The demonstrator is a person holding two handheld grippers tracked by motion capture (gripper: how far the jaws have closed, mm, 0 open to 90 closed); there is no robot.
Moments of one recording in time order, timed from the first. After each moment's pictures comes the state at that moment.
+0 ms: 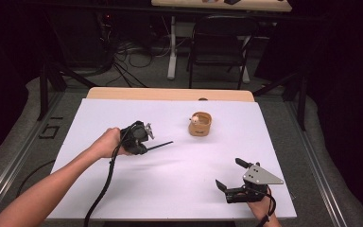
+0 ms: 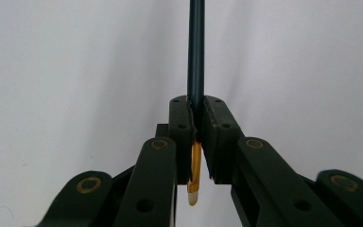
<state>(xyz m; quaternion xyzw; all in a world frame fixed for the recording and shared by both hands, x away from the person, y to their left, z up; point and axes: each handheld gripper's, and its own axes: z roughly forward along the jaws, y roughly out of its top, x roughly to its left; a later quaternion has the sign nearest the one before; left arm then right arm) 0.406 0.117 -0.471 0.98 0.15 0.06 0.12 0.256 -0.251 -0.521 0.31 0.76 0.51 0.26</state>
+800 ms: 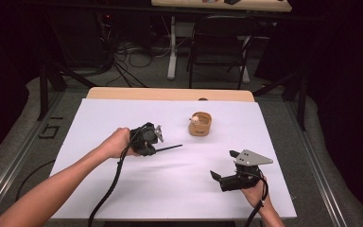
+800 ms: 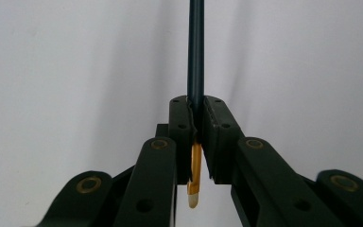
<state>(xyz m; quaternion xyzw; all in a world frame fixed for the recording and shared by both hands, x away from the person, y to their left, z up) 0.400 0.089 -0.468 0.98 0.11 0.07 0.12 0.290 -0.234 -0.500 0.33 0.79 0.47 0.21</state>
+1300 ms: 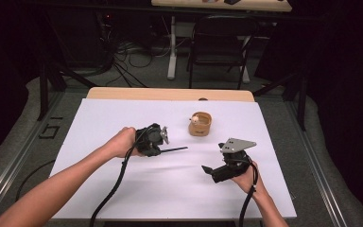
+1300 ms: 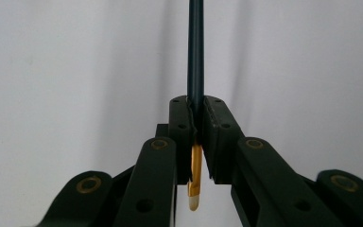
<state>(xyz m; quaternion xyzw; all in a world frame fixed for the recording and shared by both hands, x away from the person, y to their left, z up) 0.396 0.075 -0.465 0.99 0.08 0.07 0.12 0.322 -0.208 -0.486 0.29 0.84 0.43 0.18</state>
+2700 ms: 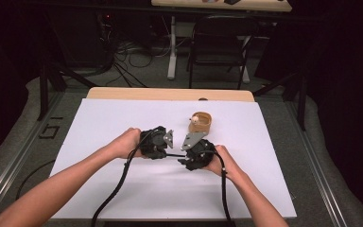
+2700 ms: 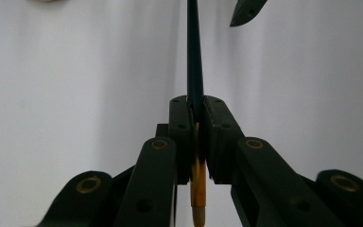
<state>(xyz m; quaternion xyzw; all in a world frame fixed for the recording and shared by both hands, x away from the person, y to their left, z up) 0.385 0.062 -0.457 0.99 0.02 0.07 0.14 0.360 -0.118 -0.491 0.14 0.92 0.32 0.17</state>
